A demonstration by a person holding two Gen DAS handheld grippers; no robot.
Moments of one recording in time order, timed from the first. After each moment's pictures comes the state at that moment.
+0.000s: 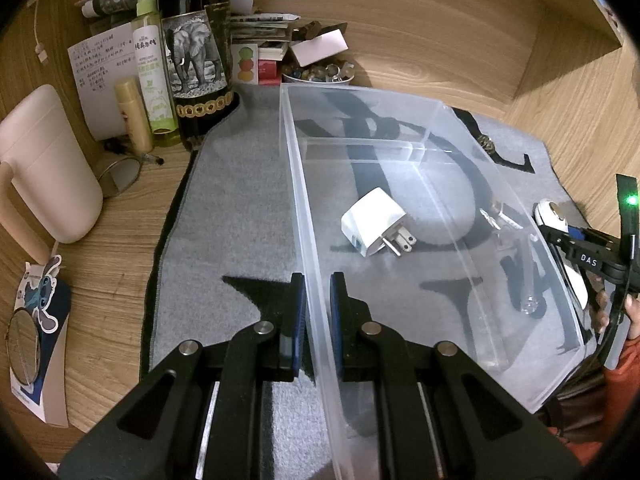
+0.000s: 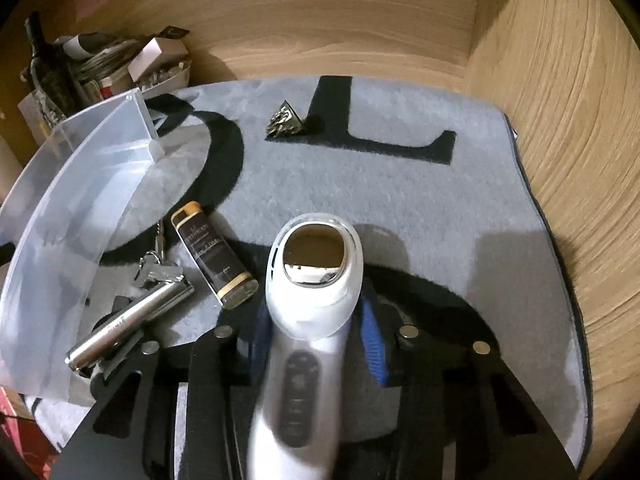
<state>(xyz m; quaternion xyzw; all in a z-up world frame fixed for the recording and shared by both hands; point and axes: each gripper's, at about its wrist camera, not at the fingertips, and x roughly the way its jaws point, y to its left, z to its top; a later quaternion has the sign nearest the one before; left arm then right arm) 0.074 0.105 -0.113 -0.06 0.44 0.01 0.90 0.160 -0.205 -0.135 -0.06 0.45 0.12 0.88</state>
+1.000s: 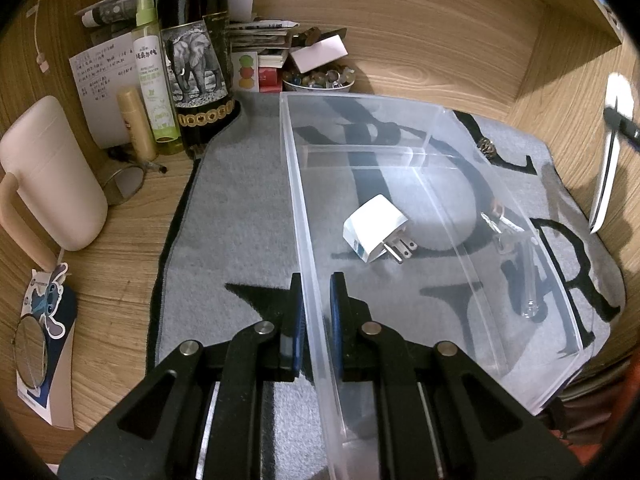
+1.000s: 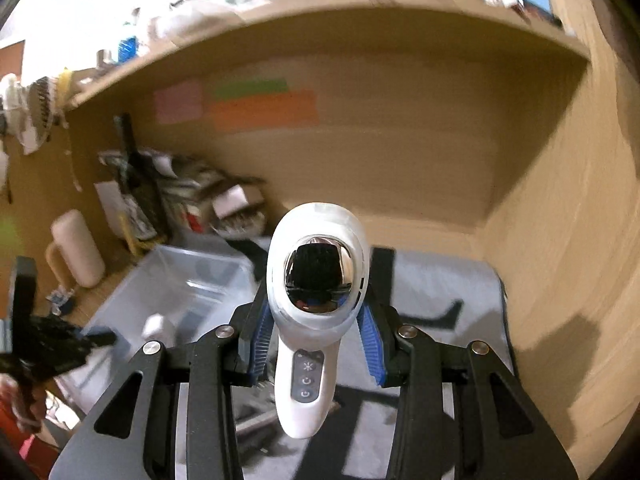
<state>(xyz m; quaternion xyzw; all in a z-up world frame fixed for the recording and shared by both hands) 0.074 0.102 -0.108 -0.05 0.43 0.02 0.90 0.117 -0.160 -0.003 -0.05 0.25 0.20 0.95</state>
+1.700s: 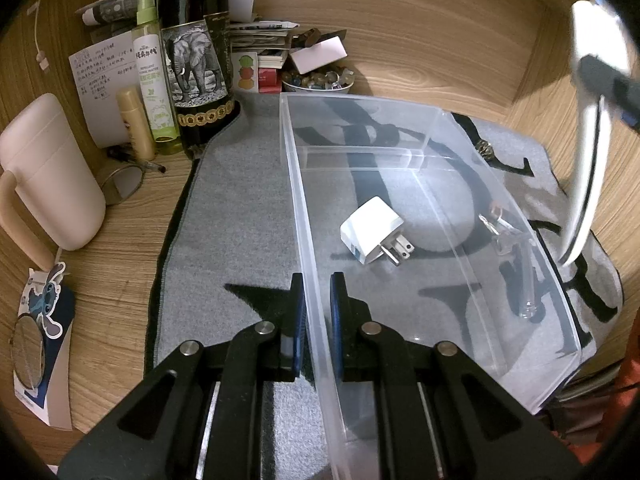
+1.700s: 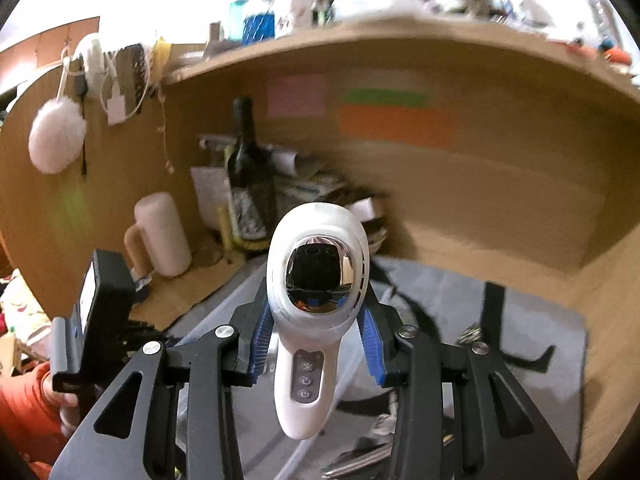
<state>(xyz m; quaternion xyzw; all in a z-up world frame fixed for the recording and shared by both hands) 0.075 0.100 -0.108 -0.05 0.43 0.02 0.90 0.106 -0.069 -0.016 -0.09 0.26 0.34 0.90</state>
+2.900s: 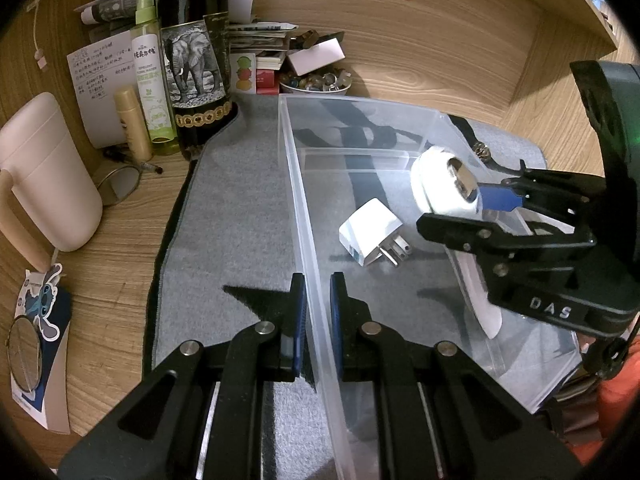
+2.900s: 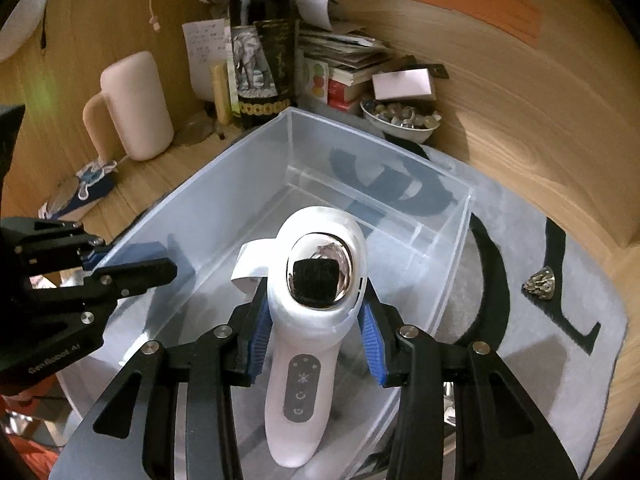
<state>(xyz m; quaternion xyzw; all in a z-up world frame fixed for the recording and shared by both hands) 0.075 0.101 -0.108 -0.06 0.43 0.01 0.90 0.140 -0.010 -0.106 -0.20 0.40 0.33 0.83</state>
